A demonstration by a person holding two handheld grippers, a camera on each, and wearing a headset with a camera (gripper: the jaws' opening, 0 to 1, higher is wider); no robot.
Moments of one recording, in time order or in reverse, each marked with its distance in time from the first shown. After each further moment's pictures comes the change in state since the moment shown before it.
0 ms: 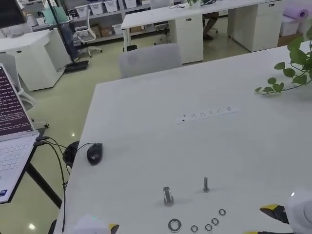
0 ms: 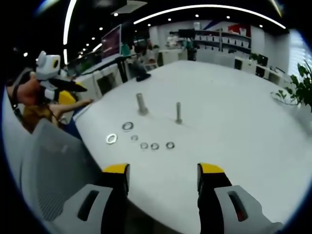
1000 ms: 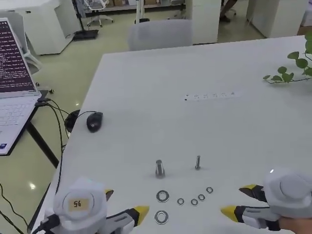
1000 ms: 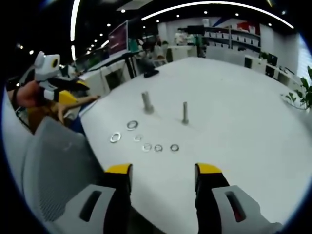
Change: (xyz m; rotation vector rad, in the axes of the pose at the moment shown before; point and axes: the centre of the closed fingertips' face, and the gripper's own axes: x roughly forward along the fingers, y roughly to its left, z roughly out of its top) left arm 0.001 -0.012 0.004 -0.043 -0.027 0.036; right arm 0.016 -0.002 0.009 -0.036 0.044 0.088
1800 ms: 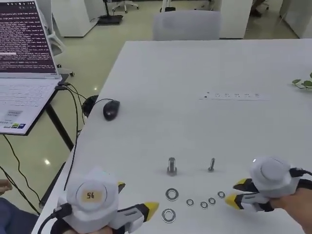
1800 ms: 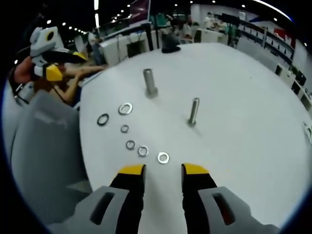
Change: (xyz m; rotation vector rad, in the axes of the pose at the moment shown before) left arm 0.006 0.001 -0.001 -0.036 0.008 0.007; right arm 0.063 -0.026 0.001 -0.256 0.245 0.148
